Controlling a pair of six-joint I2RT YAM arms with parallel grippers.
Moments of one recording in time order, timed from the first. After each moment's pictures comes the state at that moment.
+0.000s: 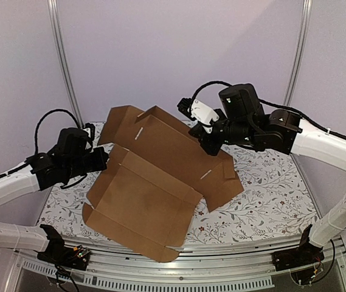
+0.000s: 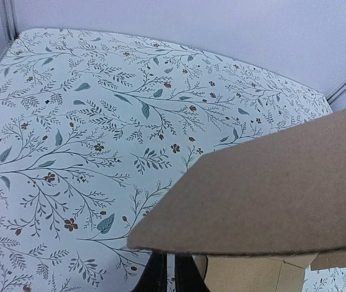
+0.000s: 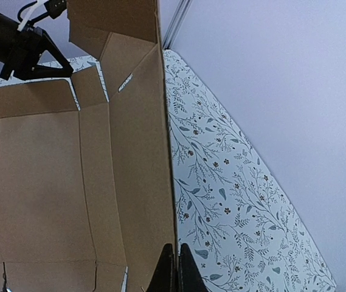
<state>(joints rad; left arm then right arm) -0.63 1.02 0.76 -0.33 -0.31 -0.57 1.00 1.50 1.47 -0.45 0.18 -0.30</state>
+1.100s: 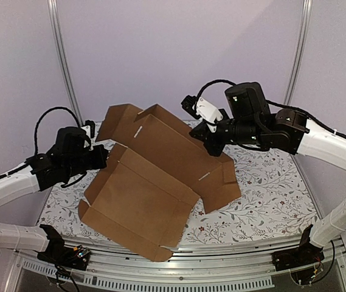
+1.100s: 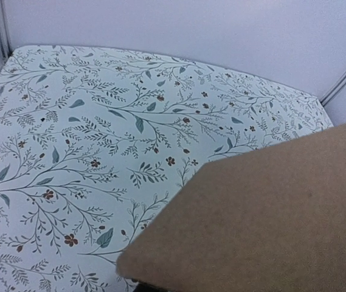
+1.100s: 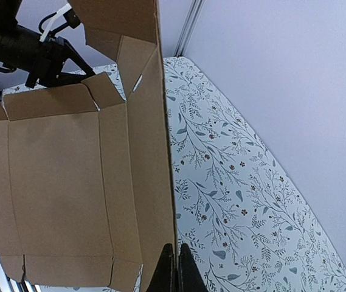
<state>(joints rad) -0.61 1.02 0.74 -0.26 -0.30 -0.51 1.00 1.46 1.46 -0.47 0.10 -0.24</state>
